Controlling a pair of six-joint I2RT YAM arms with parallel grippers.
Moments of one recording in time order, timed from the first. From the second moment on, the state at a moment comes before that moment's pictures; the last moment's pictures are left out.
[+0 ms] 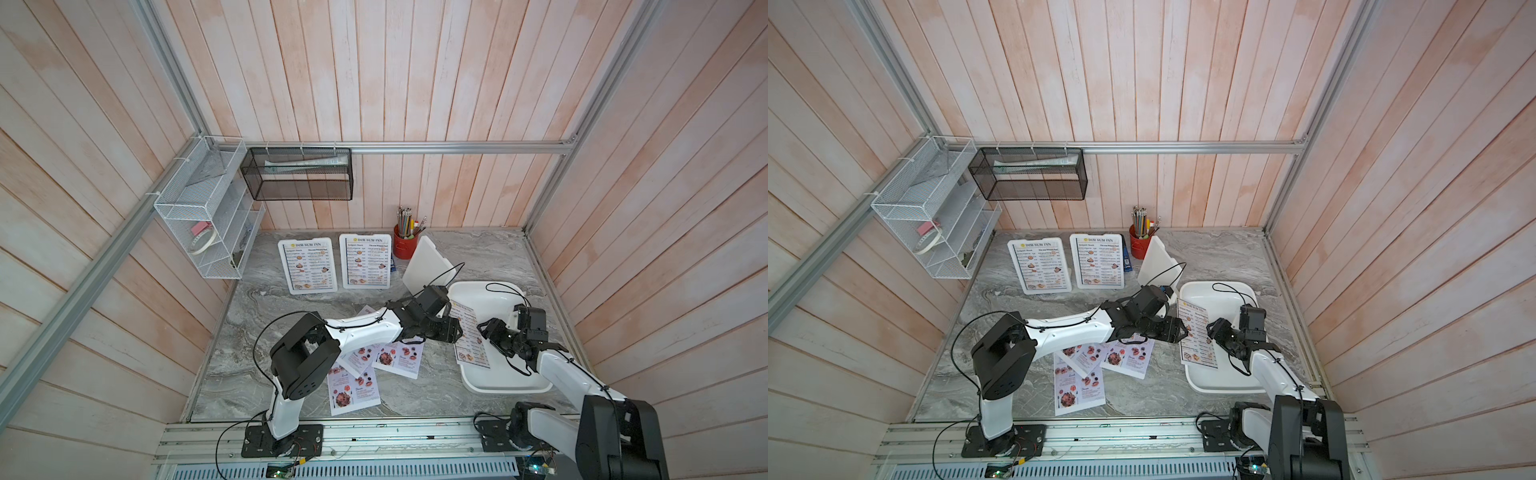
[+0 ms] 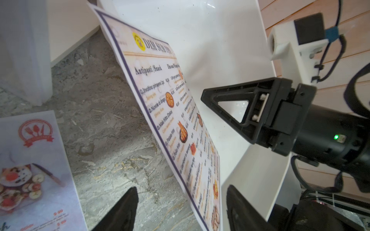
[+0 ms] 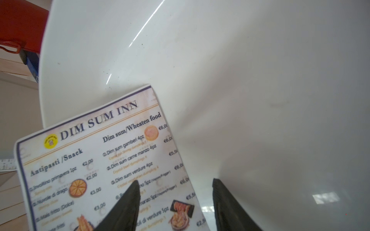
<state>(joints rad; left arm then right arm) -0.98 1.95 1.40 -0.25 0.26 -0.67 -0.07 1.16 0.38 -0.14 -0.37 0.64</state>
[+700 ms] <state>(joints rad) -0.97 1.97 1.42 -0.22 0.25 -0.70 -0.07 1.20 0.30 0.04 -0.58 0.71</state>
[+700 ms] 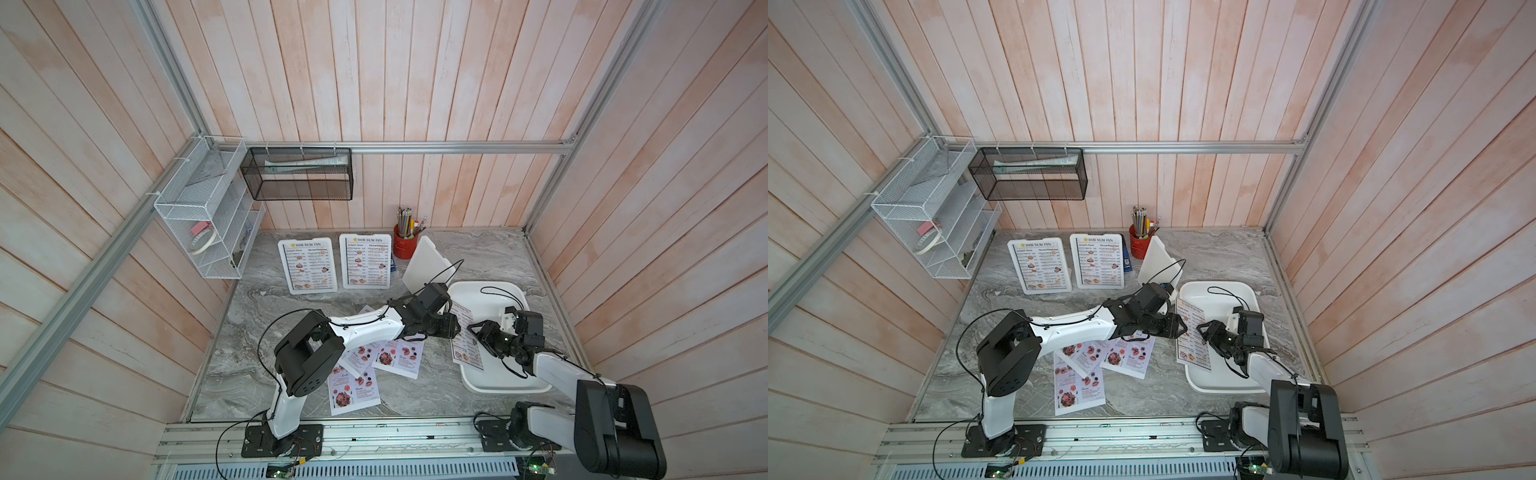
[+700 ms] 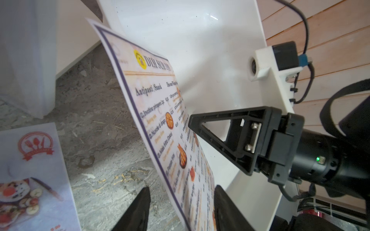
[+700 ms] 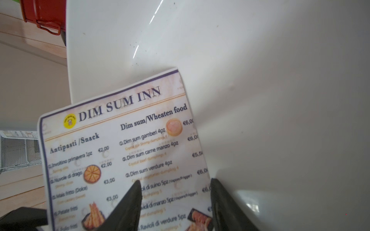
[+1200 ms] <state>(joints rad) -0.97 1.97 1.42 -0.21 0.25 -0.71 -0.07 1.18 0.29 0.04 -0.60 0.73</state>
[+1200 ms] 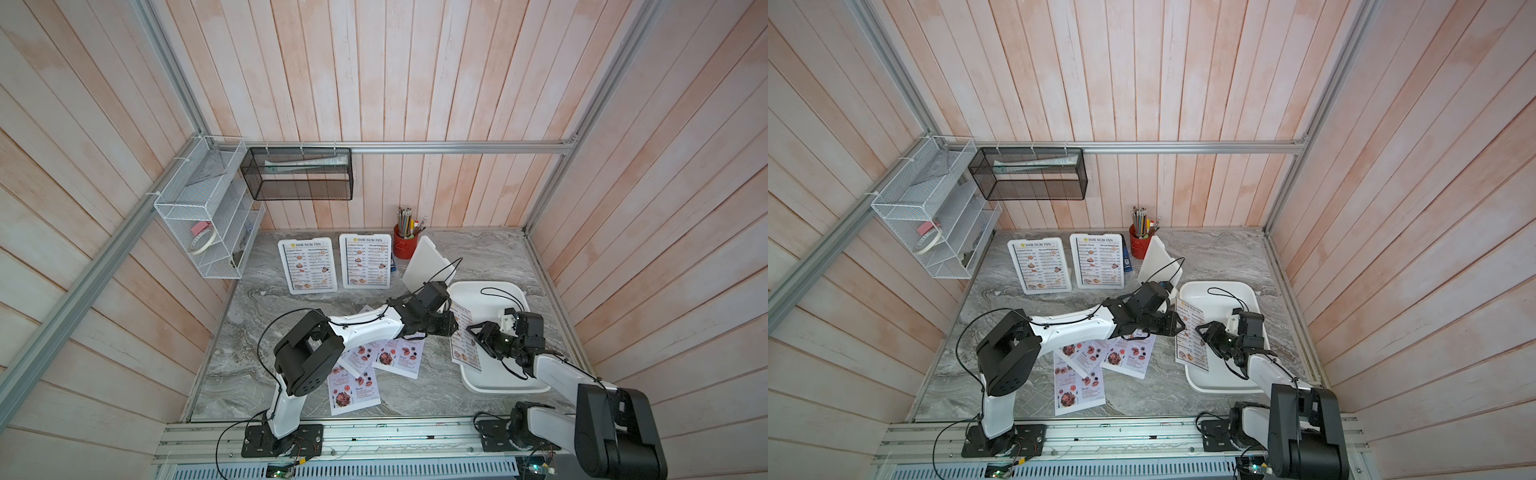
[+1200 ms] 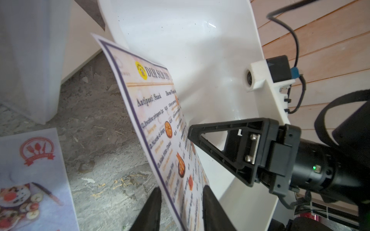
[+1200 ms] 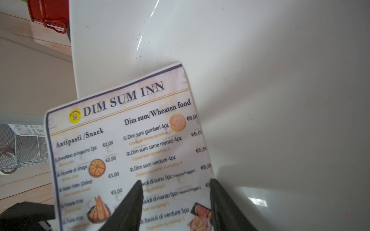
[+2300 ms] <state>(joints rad) -0.97 1.95 1.42 -0.22 0.26 -0.71 -0.09 1.03 0.50 -0.21 -0.58 0.58</state>
